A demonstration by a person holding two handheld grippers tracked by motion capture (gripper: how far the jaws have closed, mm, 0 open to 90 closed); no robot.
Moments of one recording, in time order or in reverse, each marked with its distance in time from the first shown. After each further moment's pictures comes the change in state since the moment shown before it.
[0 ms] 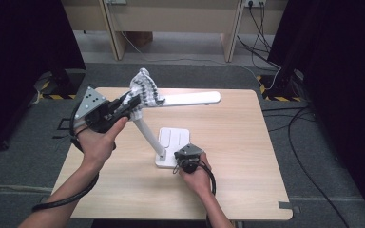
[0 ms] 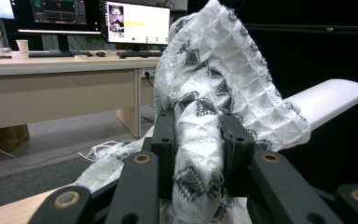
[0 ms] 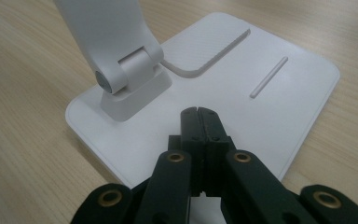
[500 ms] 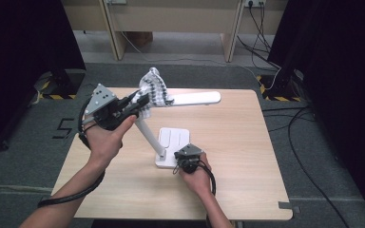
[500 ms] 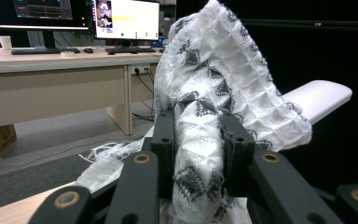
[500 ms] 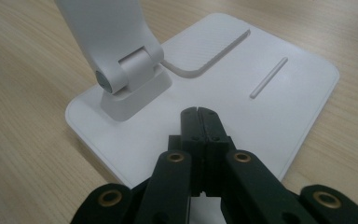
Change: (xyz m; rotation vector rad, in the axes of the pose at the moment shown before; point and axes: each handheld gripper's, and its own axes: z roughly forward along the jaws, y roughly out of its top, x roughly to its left) left arm -0.013 0.006 0.013 0.023 -0.037 0.006; right arm 0.001 -0.001 0.000 -0.001 -0.003 0.003
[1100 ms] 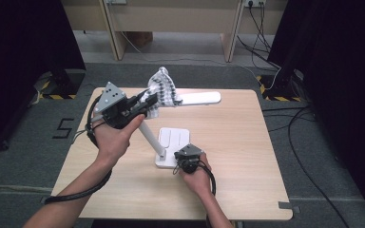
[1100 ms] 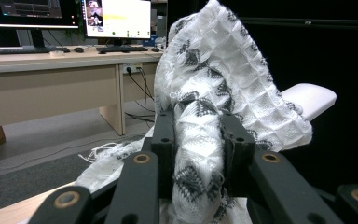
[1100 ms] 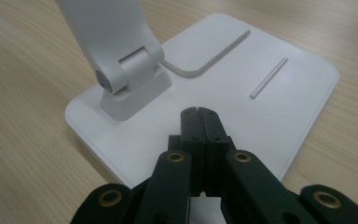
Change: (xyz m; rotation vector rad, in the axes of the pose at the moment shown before) left arm -0.014 0.004 0.012 0.010 -0.028 0.004; right arm 0.000 0.000 0.000 -0.003 0.003 -0.008
